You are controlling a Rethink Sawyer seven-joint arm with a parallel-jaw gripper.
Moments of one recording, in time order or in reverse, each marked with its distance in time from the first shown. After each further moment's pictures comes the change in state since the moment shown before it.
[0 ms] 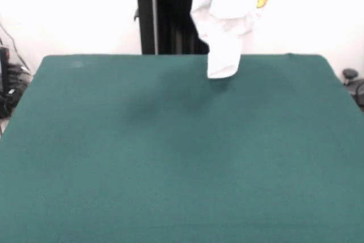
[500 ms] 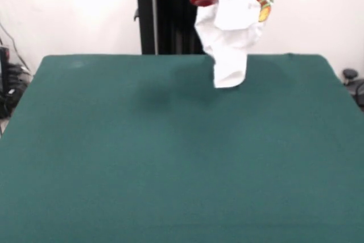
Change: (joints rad) arm 0.007 -0.007 0.010 0.123 0.047 -0.176 0.000
